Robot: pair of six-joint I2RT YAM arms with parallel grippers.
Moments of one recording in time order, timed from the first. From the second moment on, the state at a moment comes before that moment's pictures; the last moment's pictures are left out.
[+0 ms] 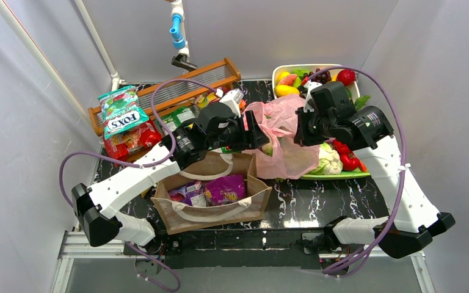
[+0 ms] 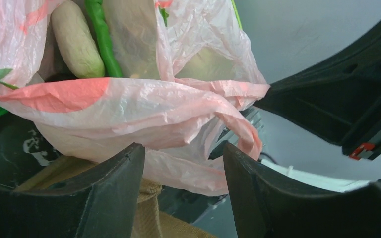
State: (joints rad) left arm -0.91 1.36 1.39 -0.48 0.02 -0.83; right arm 0.59 1.26 1.69 -1.29 0.01 0.31
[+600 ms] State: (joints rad) left arm -1.05 1.32 1.34 -0.48 0.06 -0.19; right arm 0.59 1.26 1.71 -1.29 -0.05 0.31
